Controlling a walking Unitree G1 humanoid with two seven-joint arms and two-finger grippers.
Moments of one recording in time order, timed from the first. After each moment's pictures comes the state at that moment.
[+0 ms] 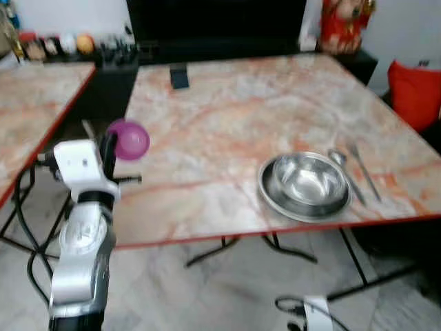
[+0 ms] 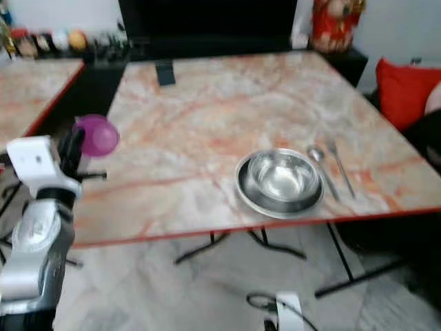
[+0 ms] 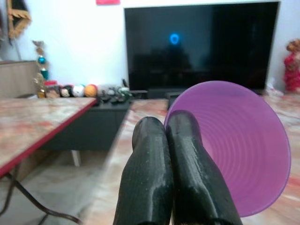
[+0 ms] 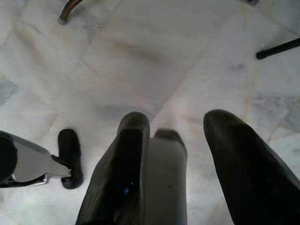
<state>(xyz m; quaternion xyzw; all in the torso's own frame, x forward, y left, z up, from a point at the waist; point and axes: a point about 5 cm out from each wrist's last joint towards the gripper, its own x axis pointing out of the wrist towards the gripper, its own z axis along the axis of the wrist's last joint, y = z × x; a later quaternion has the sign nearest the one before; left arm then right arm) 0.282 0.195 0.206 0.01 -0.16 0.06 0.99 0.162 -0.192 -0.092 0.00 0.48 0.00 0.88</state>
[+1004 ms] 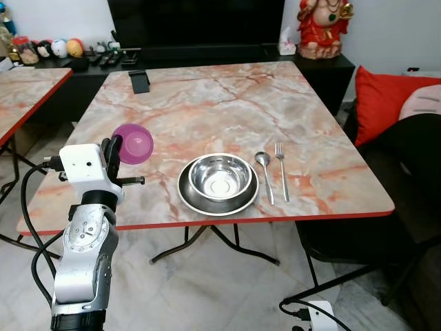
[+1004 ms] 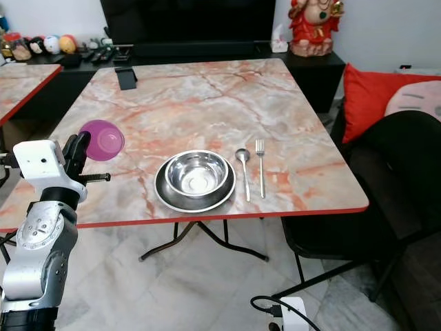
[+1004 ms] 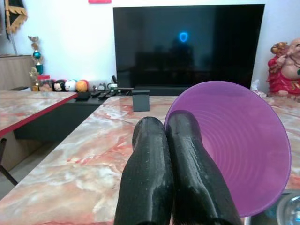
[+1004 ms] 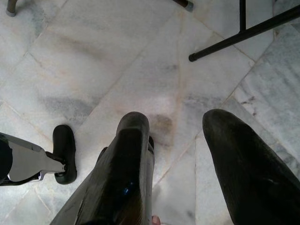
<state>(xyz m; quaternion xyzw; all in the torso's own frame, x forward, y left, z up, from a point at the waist) 0.285 0.198 0.200 0.00 -0.14 0.06 0.99 0.159 -0.198 -0.093 -0.01 0.48 0.00 0.88</state>
